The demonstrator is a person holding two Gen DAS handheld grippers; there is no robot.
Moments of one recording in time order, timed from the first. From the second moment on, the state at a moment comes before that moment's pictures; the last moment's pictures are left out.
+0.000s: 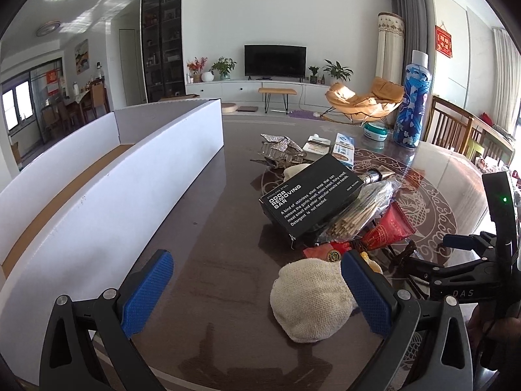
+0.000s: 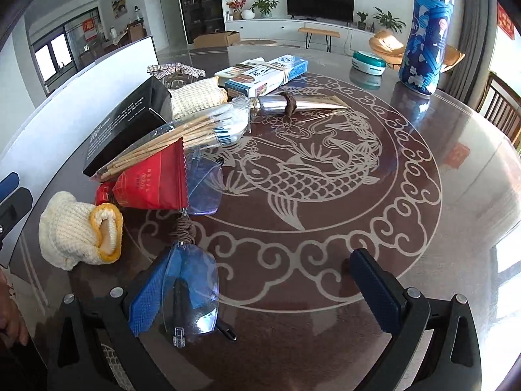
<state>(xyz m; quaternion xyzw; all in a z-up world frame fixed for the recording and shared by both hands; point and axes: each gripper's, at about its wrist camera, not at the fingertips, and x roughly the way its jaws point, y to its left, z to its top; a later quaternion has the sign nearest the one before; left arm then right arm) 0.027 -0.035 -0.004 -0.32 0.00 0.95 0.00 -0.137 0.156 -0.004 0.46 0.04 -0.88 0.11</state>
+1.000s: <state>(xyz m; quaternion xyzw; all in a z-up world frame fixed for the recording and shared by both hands) -0.011 0.008 -0.033 -0.43 0.10 0.85 0.30 -0.136 0.159 -0.003 0.46 0.04 -0.88 0.12</state>
